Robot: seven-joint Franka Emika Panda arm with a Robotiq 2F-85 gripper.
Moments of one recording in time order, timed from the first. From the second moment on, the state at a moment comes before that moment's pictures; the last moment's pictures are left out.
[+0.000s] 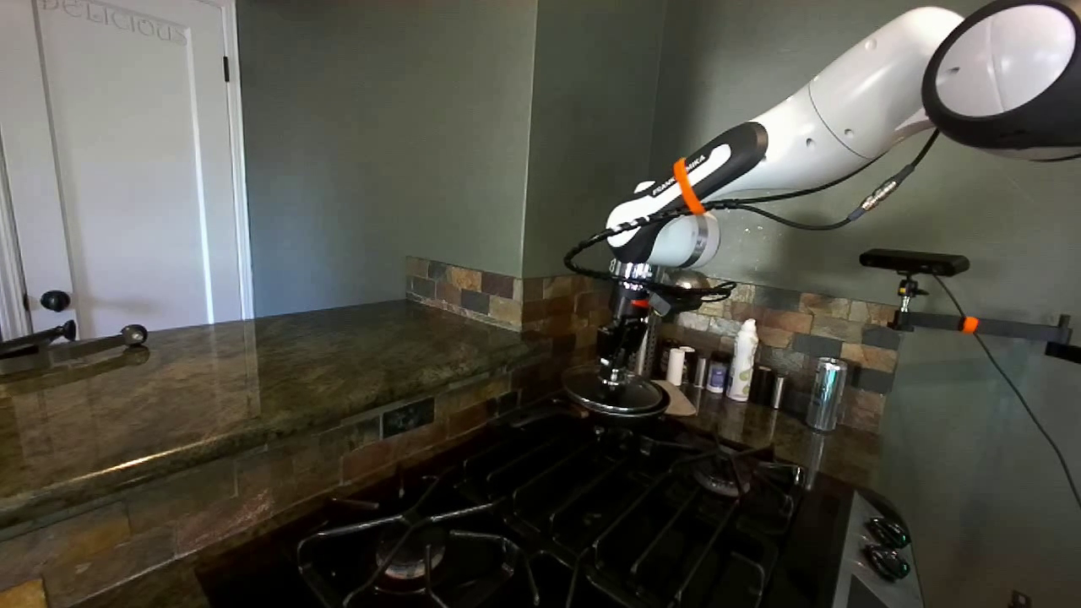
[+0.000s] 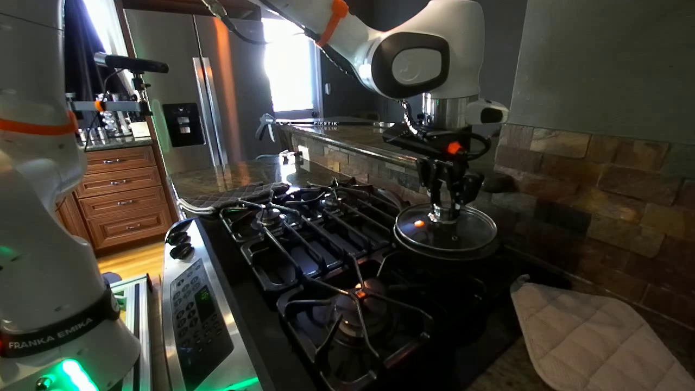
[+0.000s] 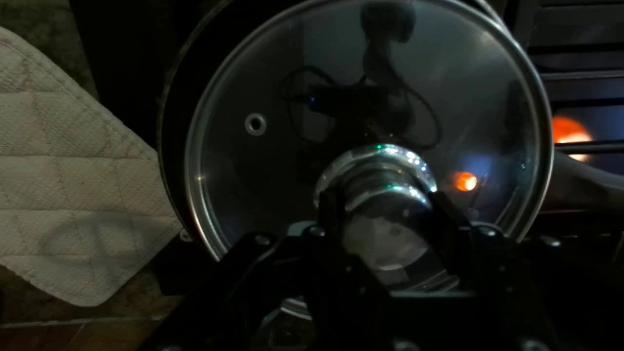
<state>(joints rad) -0.22 0.25 -0.15 -1.90 0.13 2.28 -0.42</state>
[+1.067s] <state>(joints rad) -0.23 0.26 -0.15 -1.90 0.12 2.24 -0.38</state>
